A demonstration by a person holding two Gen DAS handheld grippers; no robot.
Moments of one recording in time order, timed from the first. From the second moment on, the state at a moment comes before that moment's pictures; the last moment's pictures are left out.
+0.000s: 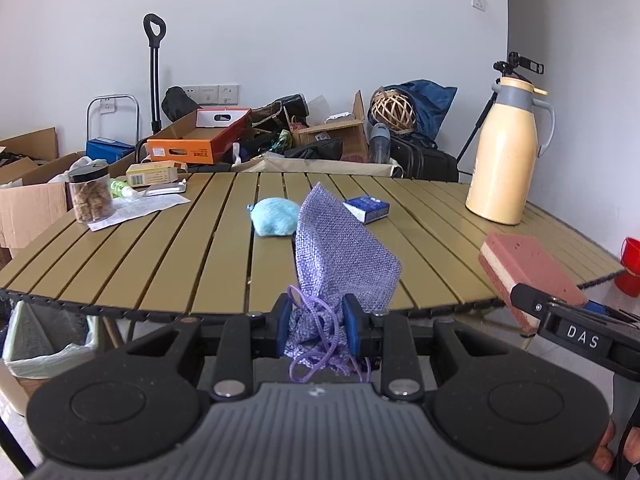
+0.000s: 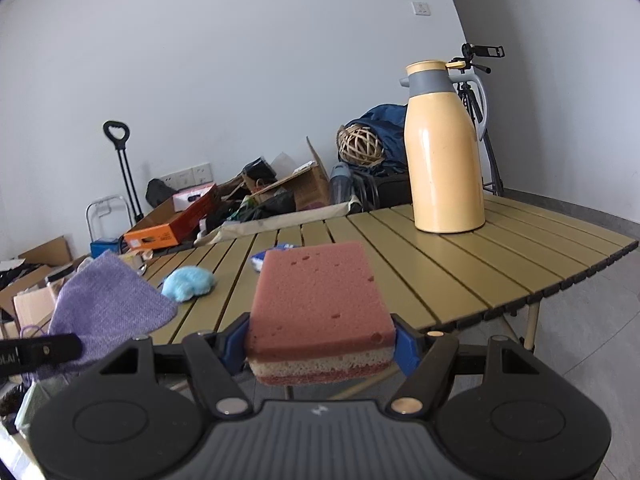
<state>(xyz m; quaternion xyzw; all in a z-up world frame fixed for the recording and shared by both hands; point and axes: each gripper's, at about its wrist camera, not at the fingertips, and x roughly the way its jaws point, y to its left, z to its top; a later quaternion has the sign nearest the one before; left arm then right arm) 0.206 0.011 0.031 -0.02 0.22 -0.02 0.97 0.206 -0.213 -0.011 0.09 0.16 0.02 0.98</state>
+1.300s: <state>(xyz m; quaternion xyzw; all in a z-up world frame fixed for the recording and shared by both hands) 0.158 0.052 -0.068 0.00 0.35 0.01 0.94 0.142 -0.169 -0.106 0.01 0.34 0.06 0.94</state>
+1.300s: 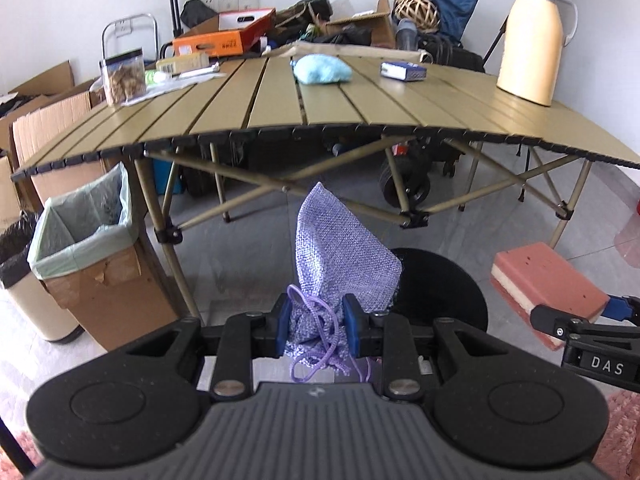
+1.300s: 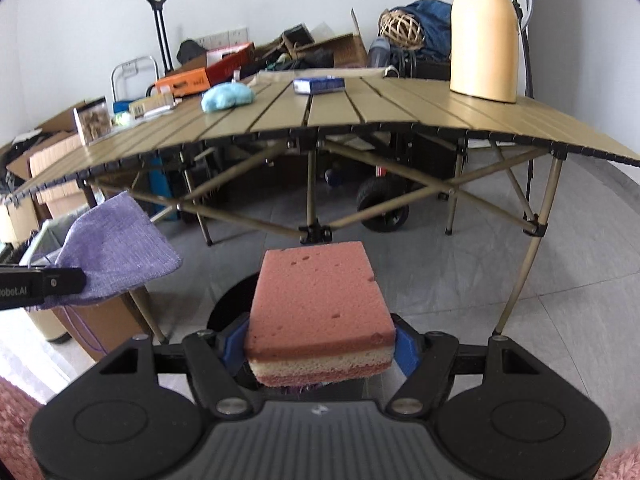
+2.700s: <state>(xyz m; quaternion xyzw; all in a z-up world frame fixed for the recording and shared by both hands) 0.218 0.094 -0.135 -0.02 0.44 0.10 0.89 0.276 -0.124 -0.191 0.02 0.48 0.09 0.87</state>
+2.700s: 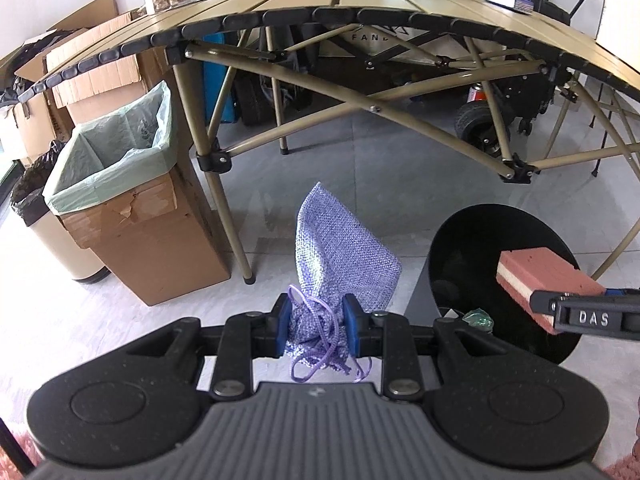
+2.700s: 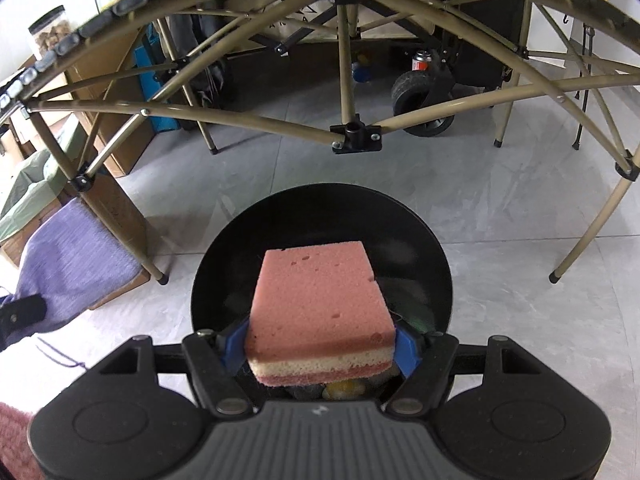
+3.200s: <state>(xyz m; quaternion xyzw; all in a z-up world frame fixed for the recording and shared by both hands) 0.222 0.090 -0.140 0.00 0.44 0.10 0.89 0.293 -0.131 -0.201 0.04 0.48 0.09 0.87</state>
